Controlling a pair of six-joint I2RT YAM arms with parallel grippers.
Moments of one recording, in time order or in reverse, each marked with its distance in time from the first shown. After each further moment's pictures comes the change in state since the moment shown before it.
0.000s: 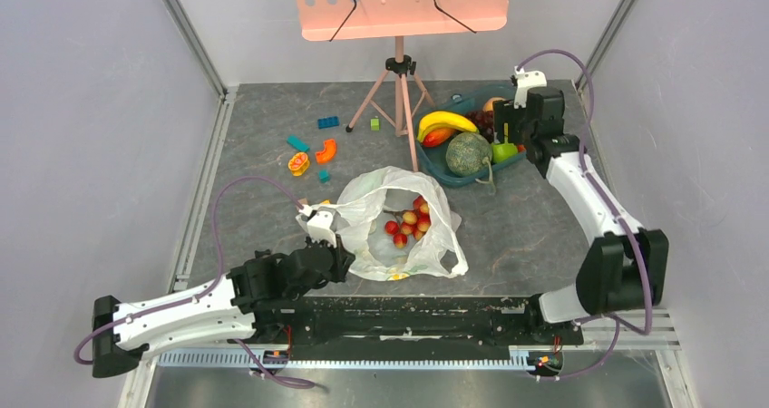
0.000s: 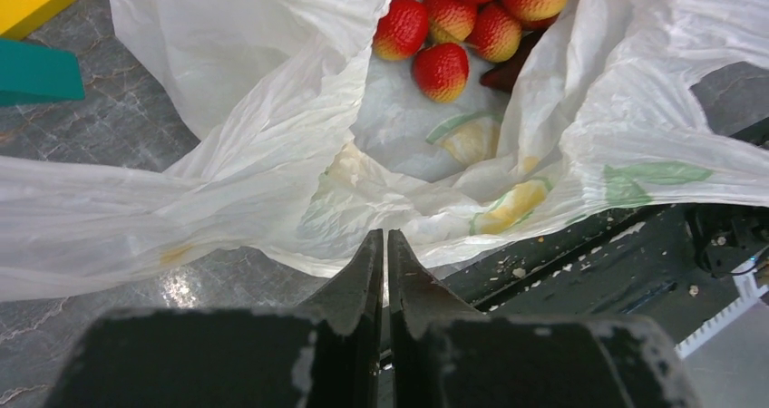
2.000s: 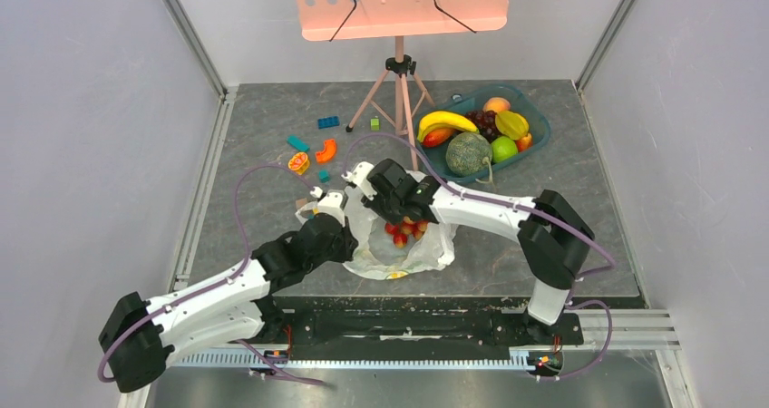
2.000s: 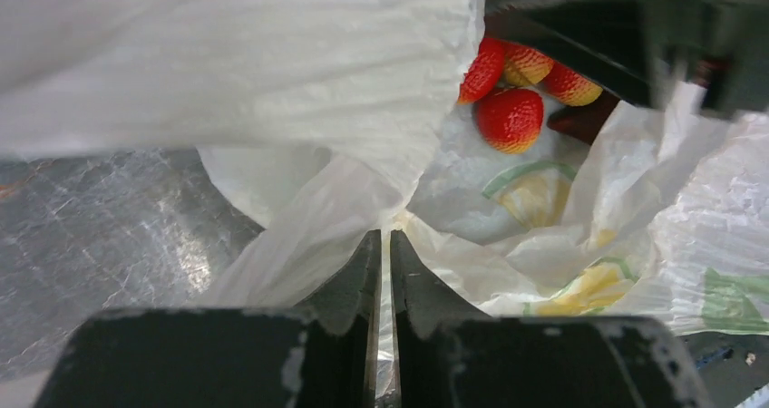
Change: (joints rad) left arm 0.322 0.261 0.004 0.207 0.237 0.148; right arm 0.851 0.257 0.032 -0.108 -0.053 -0.037
